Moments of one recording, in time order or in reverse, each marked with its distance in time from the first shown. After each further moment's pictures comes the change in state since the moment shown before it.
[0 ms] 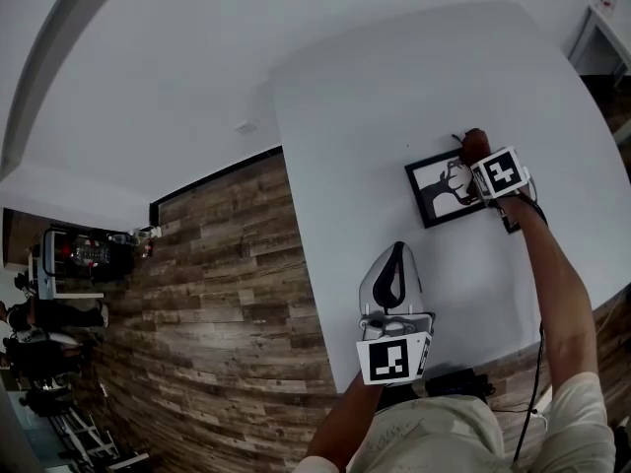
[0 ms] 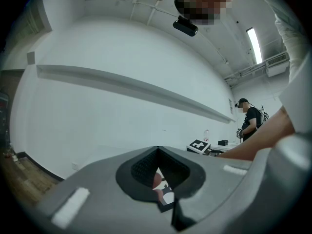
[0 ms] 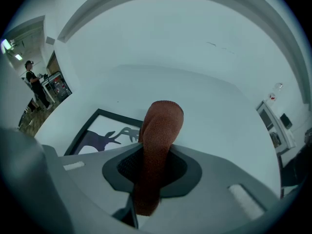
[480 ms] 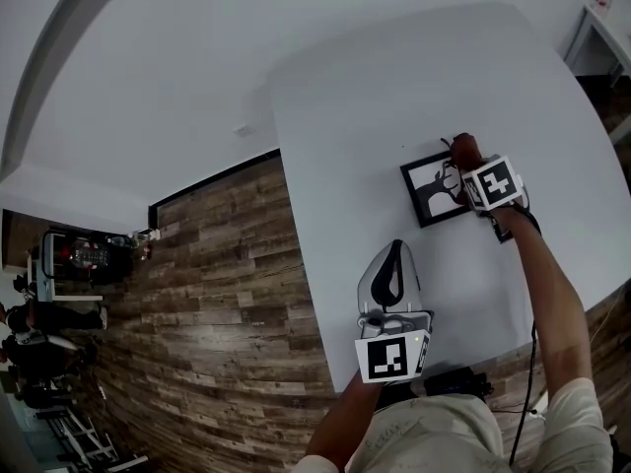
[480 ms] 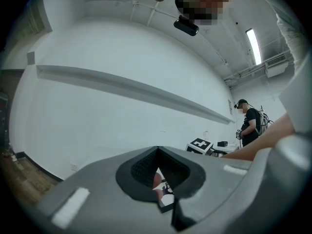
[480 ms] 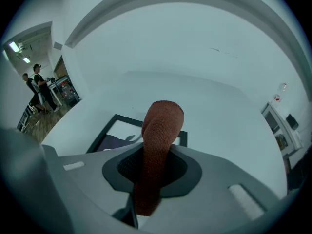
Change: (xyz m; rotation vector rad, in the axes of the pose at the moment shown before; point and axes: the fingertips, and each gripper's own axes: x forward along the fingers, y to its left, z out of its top) left arm 0.000 -0.007 0.004 -0.005 -0.015 -0.005; right arm -0.020 0.029 0.003 -0.004 -0.056 0.060
